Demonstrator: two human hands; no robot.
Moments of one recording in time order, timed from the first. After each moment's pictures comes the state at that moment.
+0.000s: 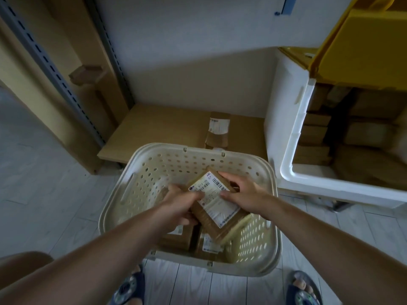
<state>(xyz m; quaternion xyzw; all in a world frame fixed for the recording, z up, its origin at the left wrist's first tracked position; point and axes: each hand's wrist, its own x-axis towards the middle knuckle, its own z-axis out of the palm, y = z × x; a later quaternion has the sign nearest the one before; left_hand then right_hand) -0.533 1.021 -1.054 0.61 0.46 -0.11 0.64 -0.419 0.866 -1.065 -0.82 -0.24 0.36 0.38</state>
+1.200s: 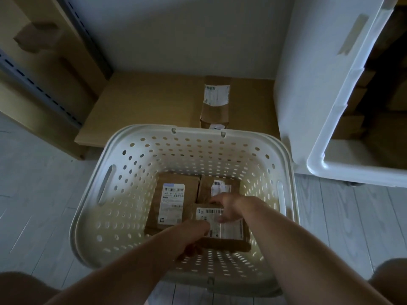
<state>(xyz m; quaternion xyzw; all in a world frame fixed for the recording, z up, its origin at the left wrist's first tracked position) -0.532 1.006 -1.174 0.62 0.46 -0.42 0.47 -0.403 0.907 -1.193 -0.80 -0.29 0.52 0.03</state>
